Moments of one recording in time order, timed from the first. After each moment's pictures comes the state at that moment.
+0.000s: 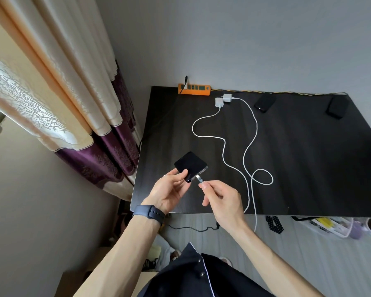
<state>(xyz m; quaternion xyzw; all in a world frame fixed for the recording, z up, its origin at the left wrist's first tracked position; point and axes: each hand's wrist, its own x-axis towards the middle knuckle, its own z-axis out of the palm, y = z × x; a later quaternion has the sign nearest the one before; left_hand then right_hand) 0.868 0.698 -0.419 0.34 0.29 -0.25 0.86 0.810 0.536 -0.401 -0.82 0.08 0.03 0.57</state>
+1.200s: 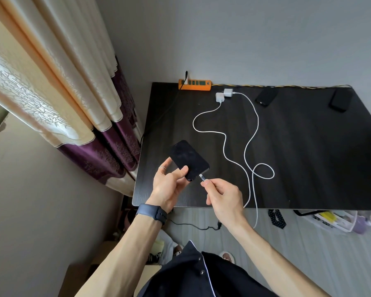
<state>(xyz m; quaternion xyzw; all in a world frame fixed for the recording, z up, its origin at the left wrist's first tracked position) 0.855 0.691 -0.421 0.39 0.26 -0.14 0.87 0.803 0.536 -0.413 -0.83 0.14 0.04 0.53</state>
